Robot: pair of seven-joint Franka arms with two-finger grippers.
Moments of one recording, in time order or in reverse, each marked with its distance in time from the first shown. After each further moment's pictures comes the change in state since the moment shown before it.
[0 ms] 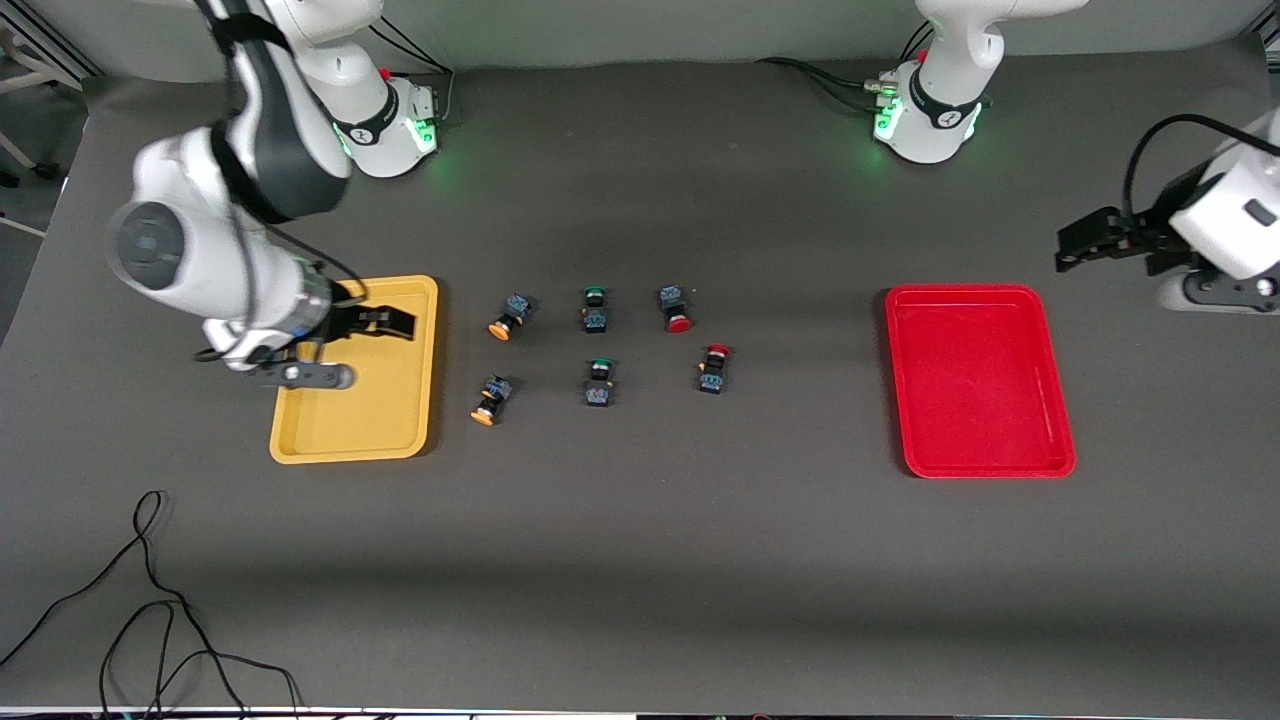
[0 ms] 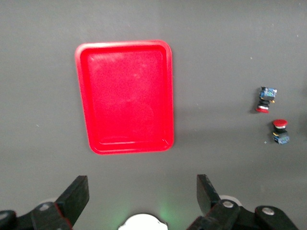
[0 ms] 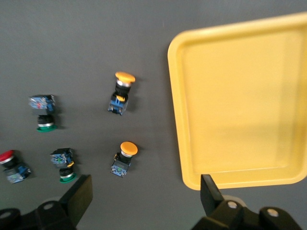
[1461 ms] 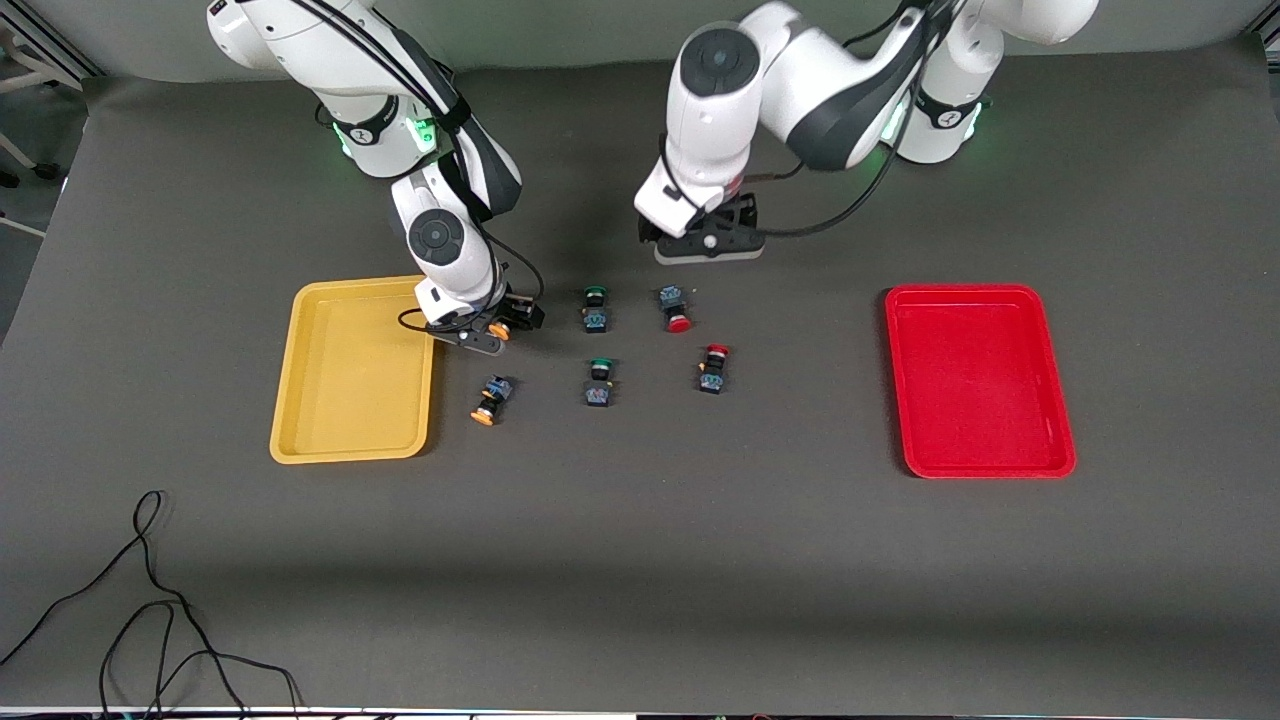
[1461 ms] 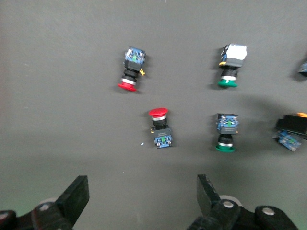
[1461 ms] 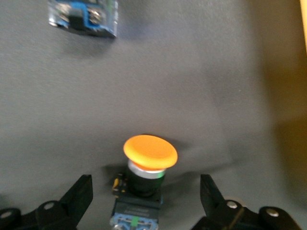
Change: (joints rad) left arm -0.757 0.168 -0.020 -0.352 0.004 0.661 -0.881; right arm 0.313 0.229 -0.002 -0.407 0.003 0.688 0.454
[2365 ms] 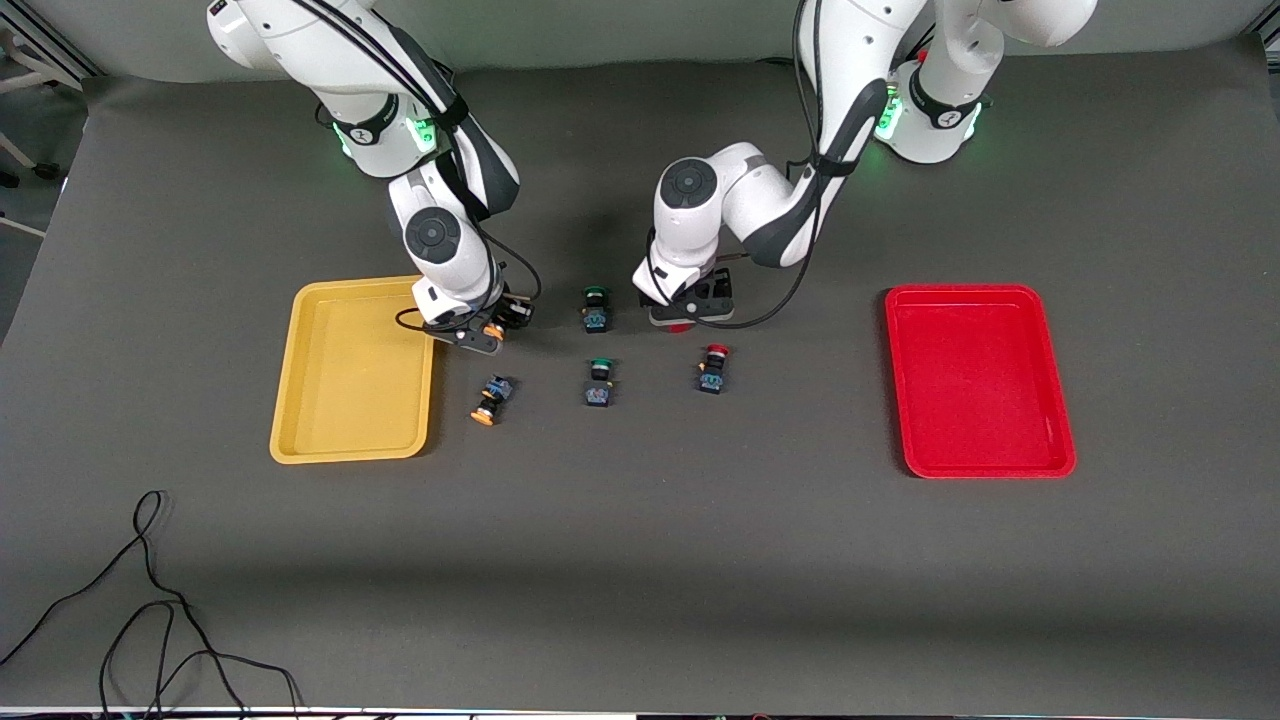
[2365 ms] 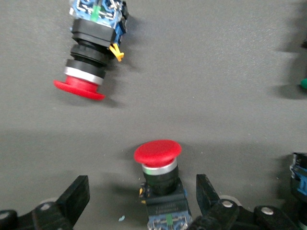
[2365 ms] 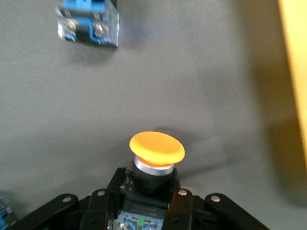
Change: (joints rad) left arm -0.045 0.338 0.015 -0.104 0.158 0.469 -0.146; right arm 0.002 -0.051 -0.021 0.009 0.000 -0.053 -0.011
